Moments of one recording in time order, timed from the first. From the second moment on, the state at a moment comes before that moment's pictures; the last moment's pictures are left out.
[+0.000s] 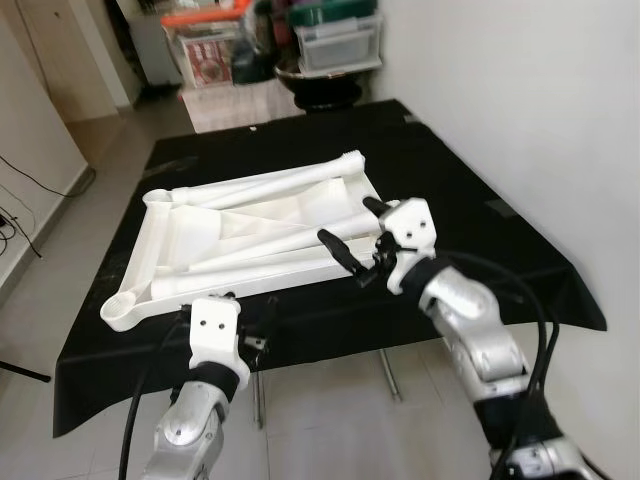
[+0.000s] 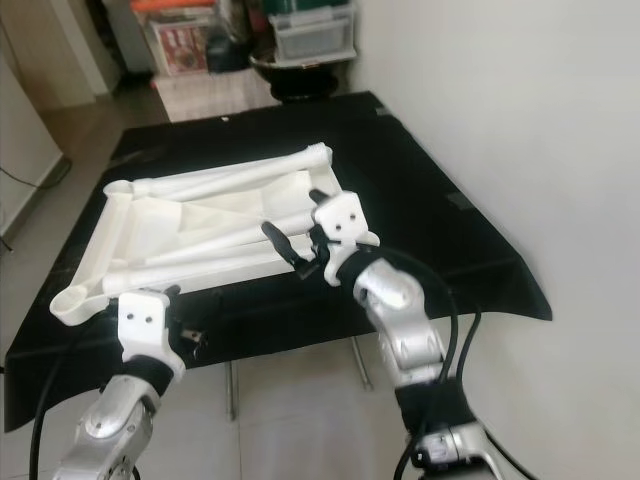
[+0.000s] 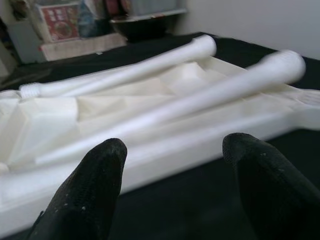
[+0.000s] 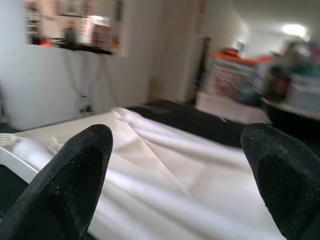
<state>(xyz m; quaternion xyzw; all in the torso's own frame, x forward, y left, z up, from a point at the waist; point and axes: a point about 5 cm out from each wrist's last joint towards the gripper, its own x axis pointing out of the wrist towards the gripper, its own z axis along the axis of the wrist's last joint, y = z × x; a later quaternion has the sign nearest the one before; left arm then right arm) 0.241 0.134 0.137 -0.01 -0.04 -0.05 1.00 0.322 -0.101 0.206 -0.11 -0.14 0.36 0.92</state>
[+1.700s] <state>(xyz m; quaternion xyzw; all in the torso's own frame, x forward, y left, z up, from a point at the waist) 0.223 0.173 0.153 0.08 -0.01 0.11 0.99 0.392 -0.050 0.231 -0.41 0.23 0.38 0.80</state>
